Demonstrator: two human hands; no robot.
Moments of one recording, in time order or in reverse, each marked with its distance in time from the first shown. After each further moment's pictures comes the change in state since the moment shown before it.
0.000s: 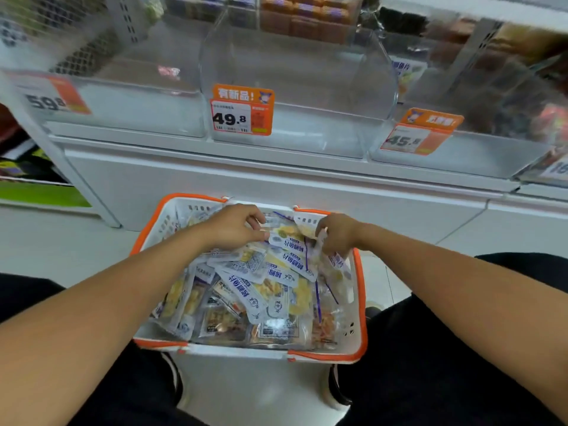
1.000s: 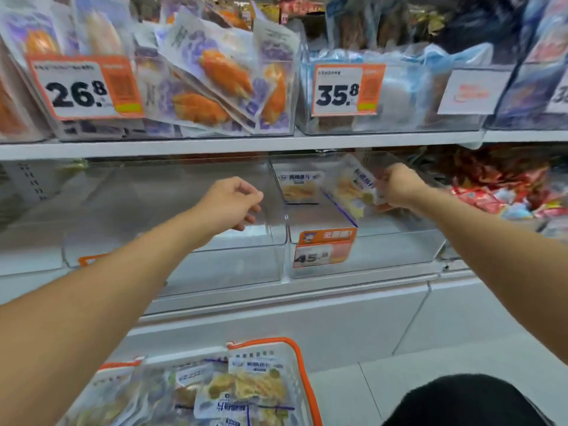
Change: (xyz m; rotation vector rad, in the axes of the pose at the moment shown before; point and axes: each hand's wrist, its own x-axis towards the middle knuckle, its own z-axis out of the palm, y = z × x) left_hand 0.138 0.257 -0.090 -0.340 0.327 0.203; right_hand -0.024 0.205 -0.277 0.507 0.925 0.206
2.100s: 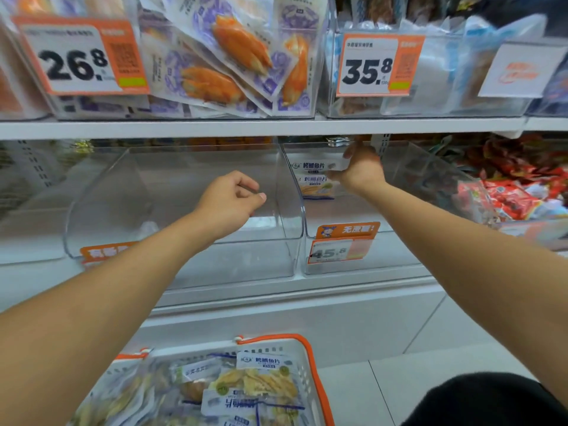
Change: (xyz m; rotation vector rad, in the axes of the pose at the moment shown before) left_hand 0.009 -0.032 -0.007 0.076 0.084 0.077; right_hand 0.032 -0.060 0.081 -0.042 0.147 -0.180
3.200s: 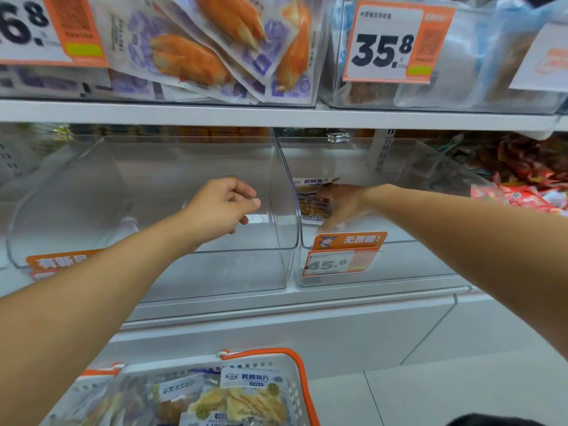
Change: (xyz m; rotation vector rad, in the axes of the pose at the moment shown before) left_hand 0.026 -0.017 0.013 -0.030 -0.094 -0.053; right_hand 0.023 0.035 0.034 -0.483 -0.820 -0.324
